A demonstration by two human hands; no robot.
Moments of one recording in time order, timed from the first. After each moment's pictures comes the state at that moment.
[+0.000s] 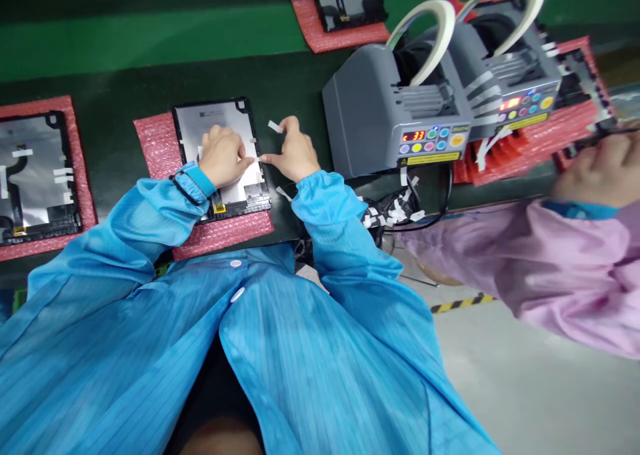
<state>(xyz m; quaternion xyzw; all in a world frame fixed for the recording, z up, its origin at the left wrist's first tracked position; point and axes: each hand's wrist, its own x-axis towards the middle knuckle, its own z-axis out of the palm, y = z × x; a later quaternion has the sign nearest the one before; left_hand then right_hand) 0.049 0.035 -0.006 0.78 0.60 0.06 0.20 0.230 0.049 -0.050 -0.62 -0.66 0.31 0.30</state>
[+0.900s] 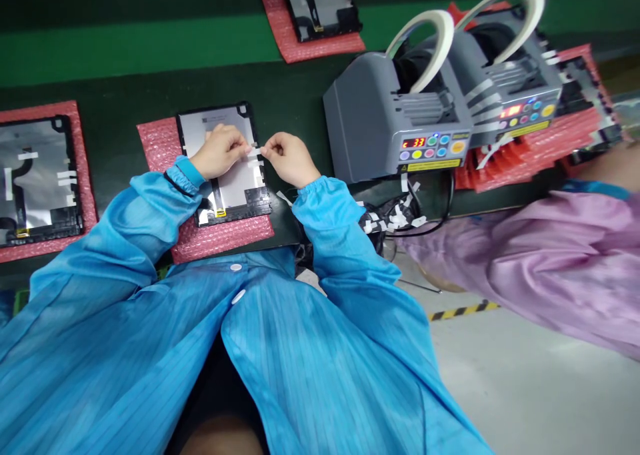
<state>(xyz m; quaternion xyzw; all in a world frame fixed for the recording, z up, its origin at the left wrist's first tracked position) 0.034 0.063 -0.011 0.79 0.54 0.09 0.27 0.214 0.047 -0.026 -0.61 -0.68 0.33 0.25</state>
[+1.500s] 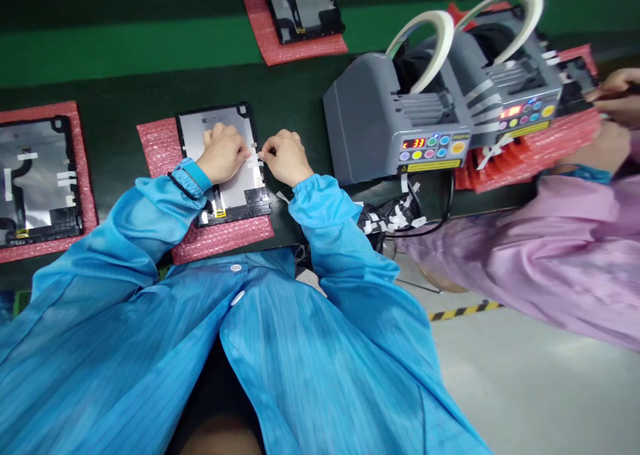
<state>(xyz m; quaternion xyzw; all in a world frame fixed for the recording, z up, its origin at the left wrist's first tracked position) 0.045 0.051 -0.005 0.80 0.57 0.03 0.18 0.205 0.055 -0.042 -0.63 -0.70 0.26 0.19</state>
